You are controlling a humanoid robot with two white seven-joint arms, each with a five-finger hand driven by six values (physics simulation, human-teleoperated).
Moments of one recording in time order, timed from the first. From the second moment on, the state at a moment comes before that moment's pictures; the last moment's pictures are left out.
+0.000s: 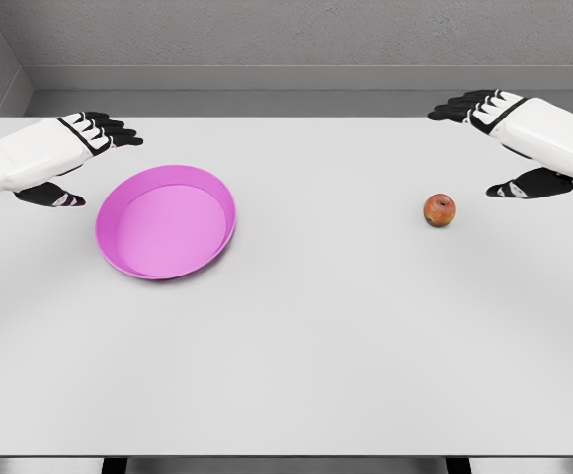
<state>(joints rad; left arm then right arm) -0.53 0.90 -0.48 -1.44 -0.45 -0.61 -0.22 -0.49 -1.09 0.50 -1.75 0.11 -0.39 0.21</state>
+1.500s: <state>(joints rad) -0.52 0.90 -0.48 -1.44 -0.45 -0.61 -0.22 -0.79 -0.79 0.84 -1.47 0.16 0.22 0.61</state>
